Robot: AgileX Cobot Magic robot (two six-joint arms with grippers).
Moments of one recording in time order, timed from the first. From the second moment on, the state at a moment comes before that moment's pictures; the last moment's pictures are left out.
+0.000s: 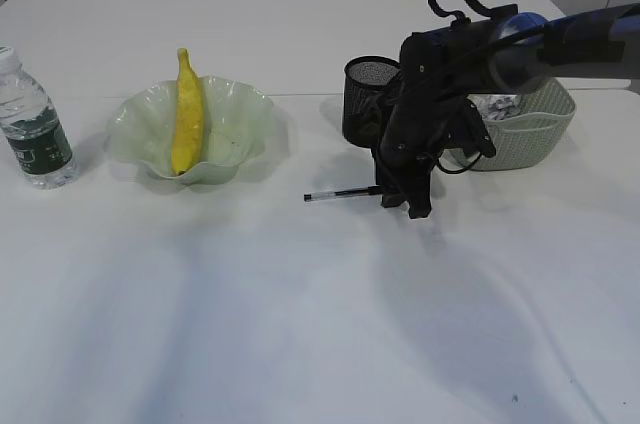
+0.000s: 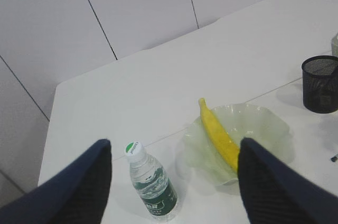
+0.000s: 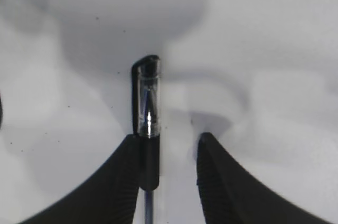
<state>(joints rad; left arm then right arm) -0.20 0.69 -0.78 0.15 0.37 0.10 0.35 2.33 -1.76 -0.01 0.80 1.78</state>
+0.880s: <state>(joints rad) -0.20 0.69 -0.78 0.15 0.37 0.10 0.35 2.33 -1.76 -0.01 0.71 1.73</state>
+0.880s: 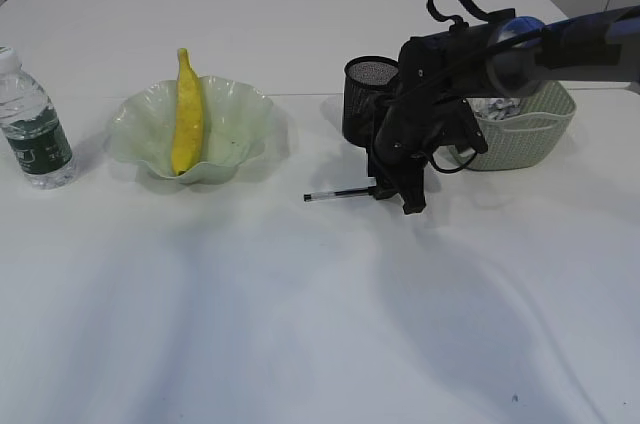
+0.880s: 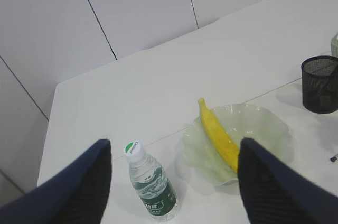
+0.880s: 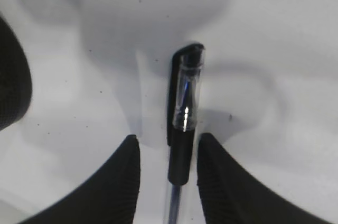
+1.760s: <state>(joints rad) -0.20 0.69 -0.78 0.11 0.38 0.10 0.34 2.33 -1.76 0.05 0.81 1.73</state>
